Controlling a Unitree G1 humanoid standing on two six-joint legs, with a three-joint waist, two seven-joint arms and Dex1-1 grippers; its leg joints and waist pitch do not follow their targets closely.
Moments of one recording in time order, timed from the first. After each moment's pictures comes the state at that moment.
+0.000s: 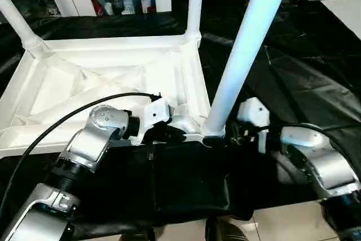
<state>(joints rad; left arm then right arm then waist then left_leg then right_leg) -0.56 0.43 -0.30 0.33 -0.05 0.18 -1.22 -0.38 -0.49 0.23 0.13 0.20 0.19 0.94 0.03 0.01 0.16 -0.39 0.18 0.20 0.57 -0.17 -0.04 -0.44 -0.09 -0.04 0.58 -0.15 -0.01</state>
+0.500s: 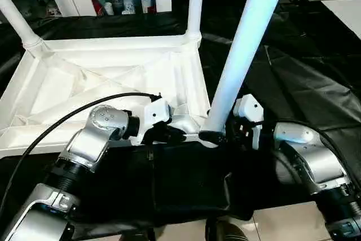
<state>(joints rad) -0.56 0.43 -0.30 0.33 -0.05 0.18 -1.22 -0.39 -0.46 0.21 0.16 0.23 0.19 0.98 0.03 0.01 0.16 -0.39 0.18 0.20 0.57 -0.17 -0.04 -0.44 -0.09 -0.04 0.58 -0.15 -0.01</state>
